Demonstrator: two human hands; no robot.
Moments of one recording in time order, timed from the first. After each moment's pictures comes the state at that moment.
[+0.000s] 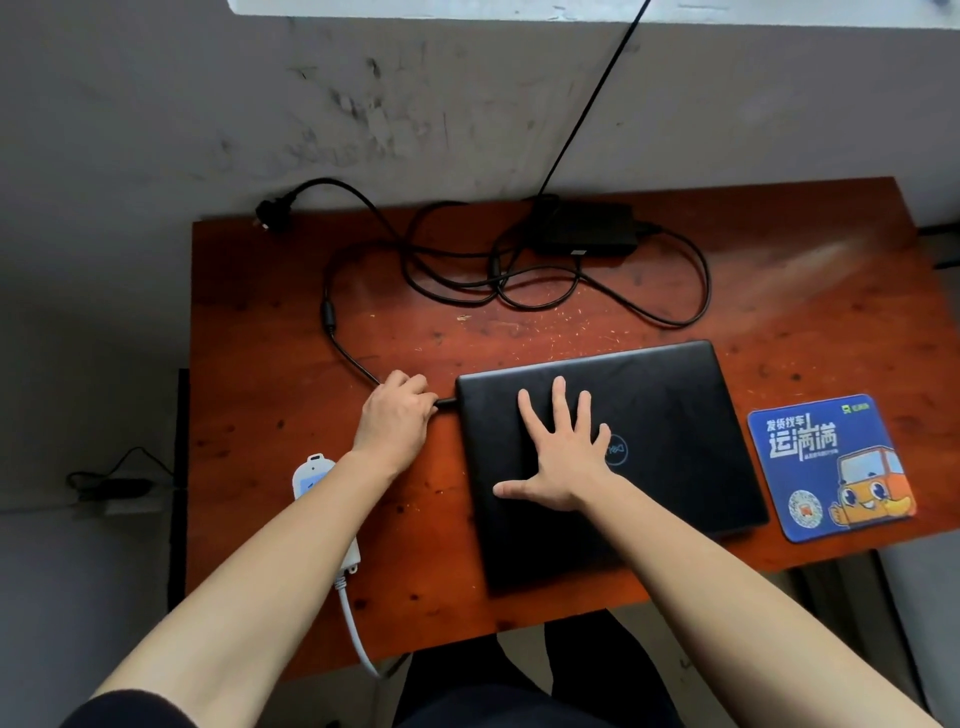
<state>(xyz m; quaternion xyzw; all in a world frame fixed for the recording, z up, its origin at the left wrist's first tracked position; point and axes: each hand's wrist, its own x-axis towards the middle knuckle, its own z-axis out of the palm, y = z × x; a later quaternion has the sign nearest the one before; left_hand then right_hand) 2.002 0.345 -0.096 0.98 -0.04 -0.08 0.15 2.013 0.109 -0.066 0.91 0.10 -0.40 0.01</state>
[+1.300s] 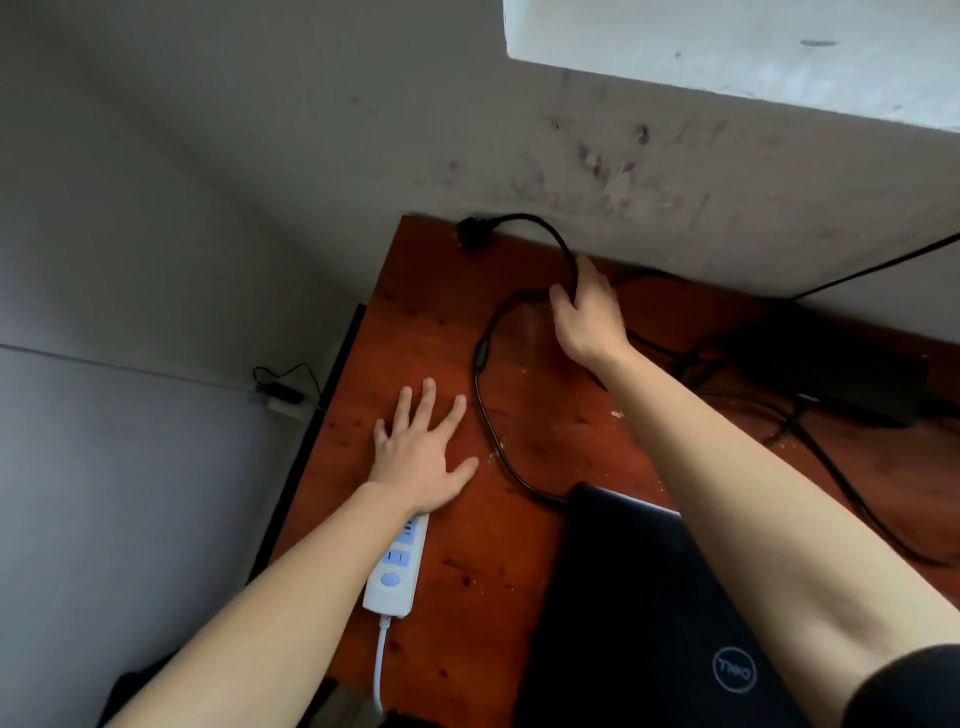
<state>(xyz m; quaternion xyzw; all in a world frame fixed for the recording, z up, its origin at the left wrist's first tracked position) 1.990 0.424 -0.097 0.91 0.28 -0.29 0.14 2.240 0.329 -0.076 0.88 0.17 -0.28 -0.35</state>
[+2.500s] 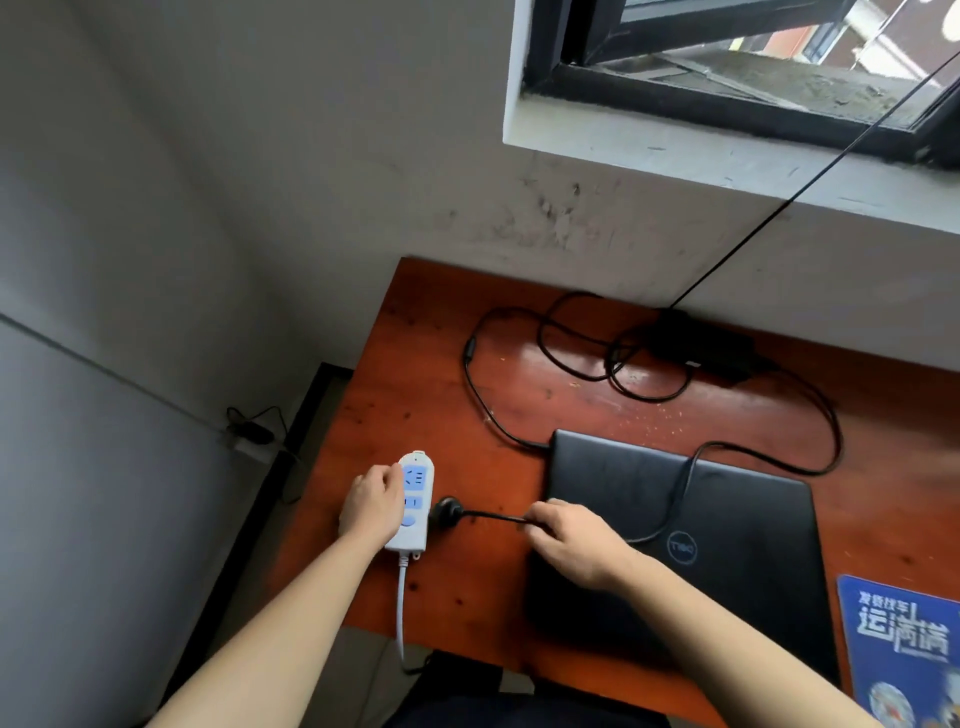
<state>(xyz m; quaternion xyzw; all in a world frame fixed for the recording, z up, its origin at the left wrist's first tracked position) 1.855 0.401 -0.088 0.79 0.50 -0.10 0.35 1.980 0.151 -0.027 0.83 0.35 -0.40 -0.16</state>
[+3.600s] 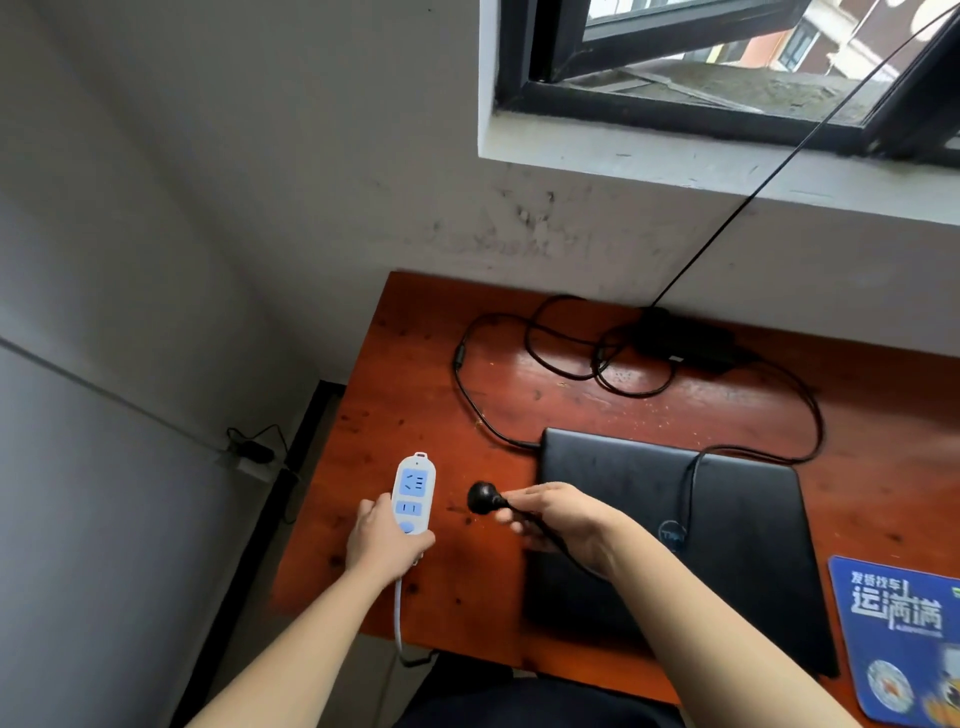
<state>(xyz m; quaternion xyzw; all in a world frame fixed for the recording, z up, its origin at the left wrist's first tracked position) 1.831 0.366 -0.064 0.82 0.45 -0.14 0.31 1.984 0.175 -0.012 0.64 -0.07 -0.61 -0.47</state>
